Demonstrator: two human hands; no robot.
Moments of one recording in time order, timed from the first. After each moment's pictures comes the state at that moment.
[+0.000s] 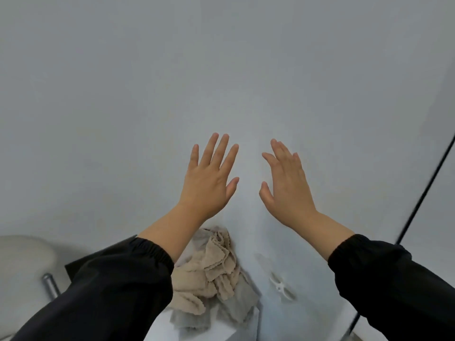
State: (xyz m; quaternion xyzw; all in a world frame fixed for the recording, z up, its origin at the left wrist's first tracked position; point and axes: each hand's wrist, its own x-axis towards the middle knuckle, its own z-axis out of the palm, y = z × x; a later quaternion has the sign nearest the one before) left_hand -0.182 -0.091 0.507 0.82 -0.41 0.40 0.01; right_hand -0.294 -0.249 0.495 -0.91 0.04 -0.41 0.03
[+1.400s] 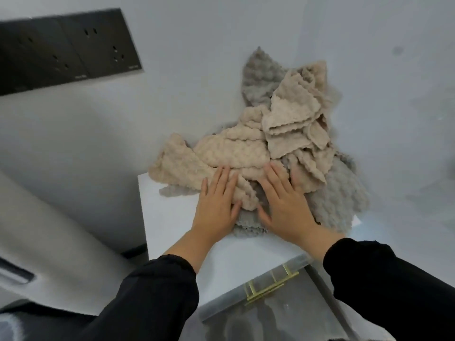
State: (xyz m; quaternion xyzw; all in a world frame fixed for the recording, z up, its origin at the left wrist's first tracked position) left_hand -0.040 0.003 -0.158 0.93 -0.34 0.10 0.11; right_hand -0.108 -0.179 -0.140 -0.97 -0.08 -0.23 0.00
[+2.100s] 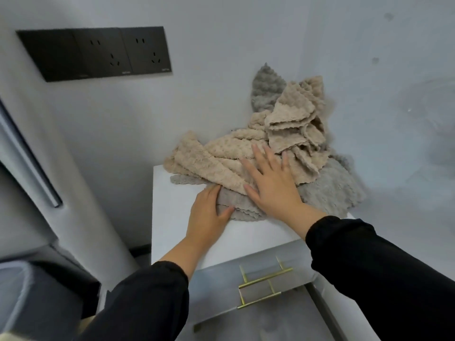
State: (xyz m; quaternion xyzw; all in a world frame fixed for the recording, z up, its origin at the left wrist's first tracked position) left_hand -0.096 0.022 -0.175 0.91 -0.18 0.12 0.35; right_hand -0.103 -0.164 -0.123 -0.97 -0.10 -0.24 -0.05
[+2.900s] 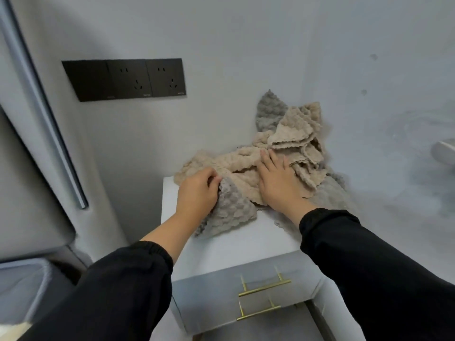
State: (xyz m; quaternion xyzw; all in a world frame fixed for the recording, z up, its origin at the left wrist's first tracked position) left_hand -0.107 0.039 -0.065 0.90 -0.15 0.23 0.35; right_hand -0.084 -0.174 -0.091 -0.97 -0.08 -0.21 -0.02
